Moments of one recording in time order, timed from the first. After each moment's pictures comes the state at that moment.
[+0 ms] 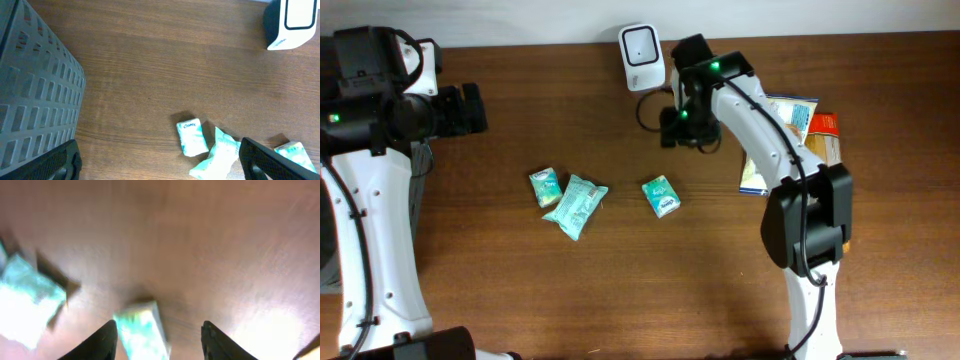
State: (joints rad) left arm 0.17 1.63 1.85 -1.16 0.08 0.02; right arm 0.34 2.26 2.06 -1.26 -0.27 0.18
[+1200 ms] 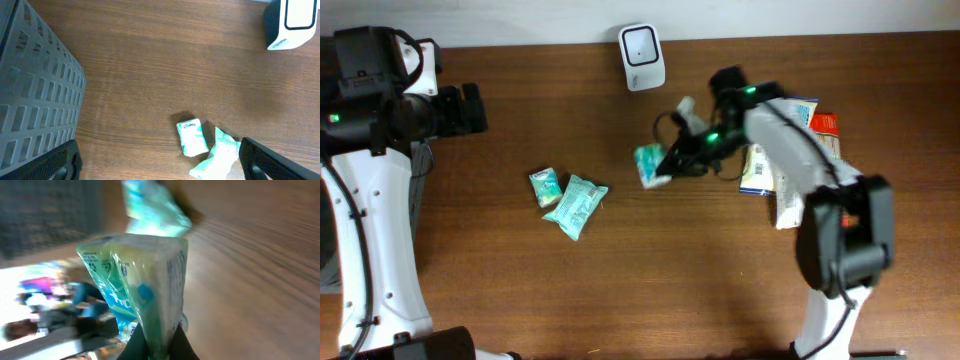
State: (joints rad) left arm 0.17 1.63 1.85 -1.16 0.08 0.02; right arm 0.21 2.04 1.66 -1.11 -0.96 0.04
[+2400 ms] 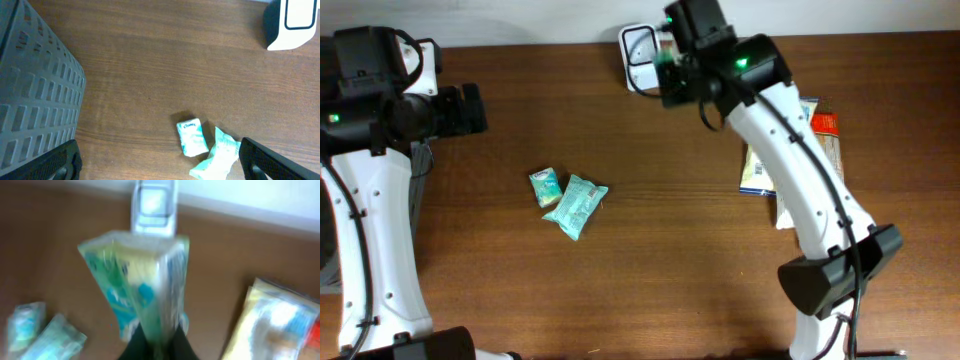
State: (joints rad) left arm 0.17 1.63 1.85 -1.16 0.08 0.02; right arm 0.48 2.01 2.26 -1.08 0.23 0.18
